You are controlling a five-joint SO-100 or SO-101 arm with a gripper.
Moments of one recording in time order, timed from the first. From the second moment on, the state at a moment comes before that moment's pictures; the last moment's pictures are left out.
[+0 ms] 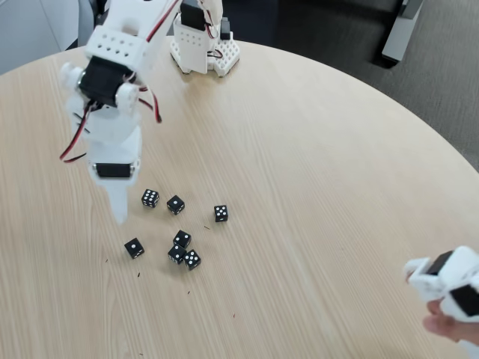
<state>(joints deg) 22.1 72.9 84.9 70.0 74.4</state>
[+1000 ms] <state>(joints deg) 20.6 67.2 84.8 76.4 71.5</state>
